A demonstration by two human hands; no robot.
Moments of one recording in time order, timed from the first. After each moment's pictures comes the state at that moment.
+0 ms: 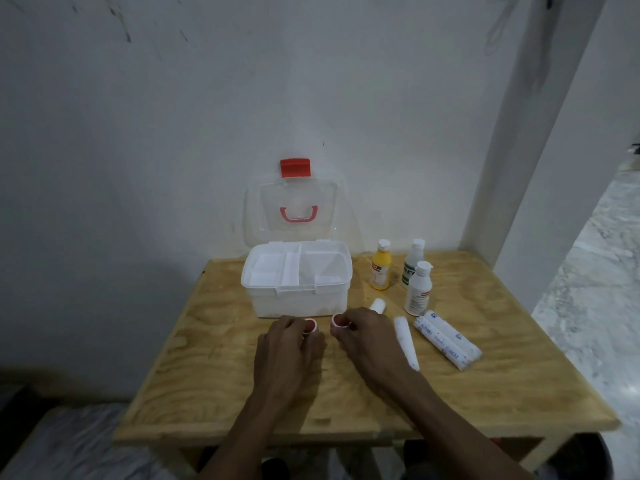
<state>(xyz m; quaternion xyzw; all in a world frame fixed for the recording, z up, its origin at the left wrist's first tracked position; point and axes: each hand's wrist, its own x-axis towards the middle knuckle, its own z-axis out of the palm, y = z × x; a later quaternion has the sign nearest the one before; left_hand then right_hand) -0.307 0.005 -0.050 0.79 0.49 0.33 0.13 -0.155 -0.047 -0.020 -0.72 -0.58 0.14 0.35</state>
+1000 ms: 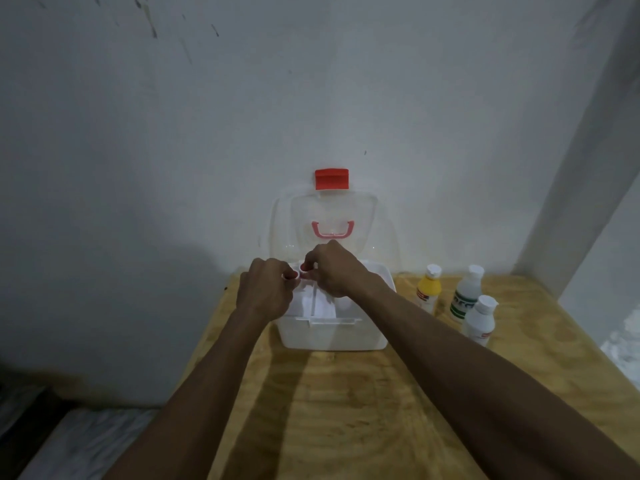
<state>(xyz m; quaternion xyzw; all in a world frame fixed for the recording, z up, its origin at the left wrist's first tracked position) -0.339 0.174 0.026 0.80 0.55 0.26 0.06 -0.186 0.166 0.039 -0.63 -0.74 0.08 0.22</state>
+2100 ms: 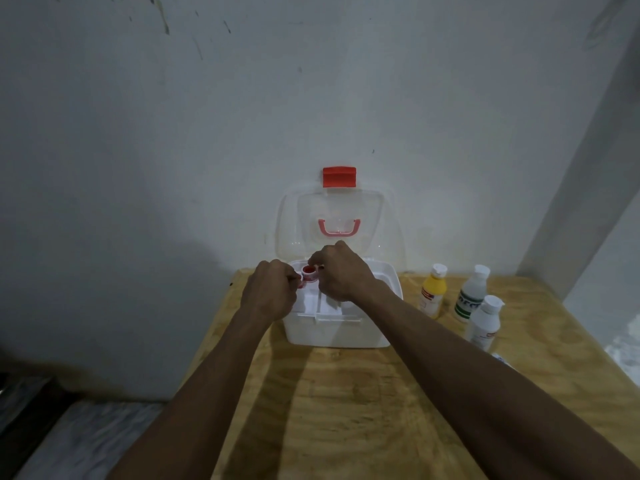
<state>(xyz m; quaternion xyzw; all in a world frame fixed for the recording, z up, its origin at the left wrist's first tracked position) -0.344 0.172 0.020 0.81 0.53 0.24 0.08 -0.190 0.164 0.025 -0.66 -0.72 0.02 0.21</state>
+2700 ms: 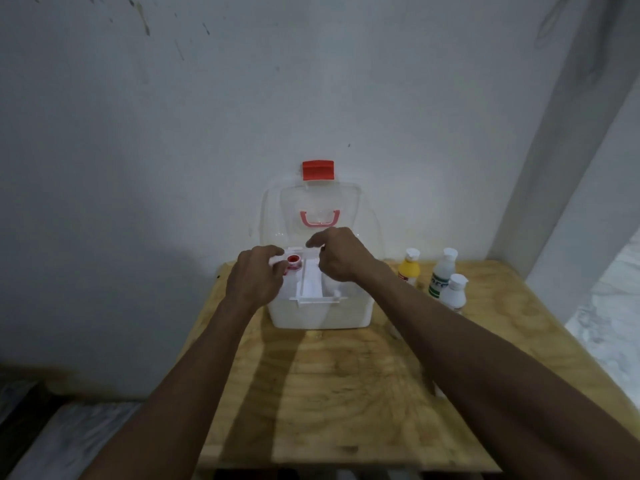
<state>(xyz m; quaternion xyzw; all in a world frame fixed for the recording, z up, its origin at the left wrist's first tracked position) -0.344 0.142 0.040 0.79 0.52 0.31 0.10 -0.169 0.113 0.066 -0.66 -0.71 0.08 0.25</state>
